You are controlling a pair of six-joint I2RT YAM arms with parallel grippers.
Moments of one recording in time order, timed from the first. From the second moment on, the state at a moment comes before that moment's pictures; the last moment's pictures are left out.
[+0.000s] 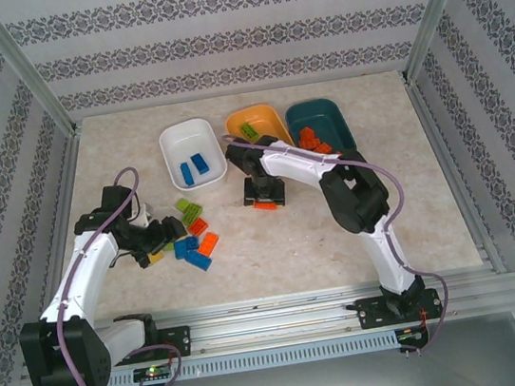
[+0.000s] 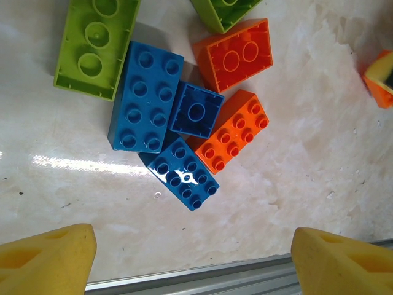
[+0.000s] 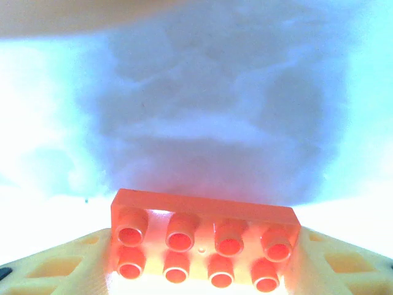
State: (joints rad) left arm 0.01 1.15 0.83 -1.01 0.45 -0.47; right arm 0.68 2.17 1.73 -1.06 -0.01 0.87
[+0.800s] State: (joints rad) left arm 0.01 1.16 0.82 -0.99 0.45 -0.47; right arm 0.18 1.96 1.78 -1.05 -0.07 0.73
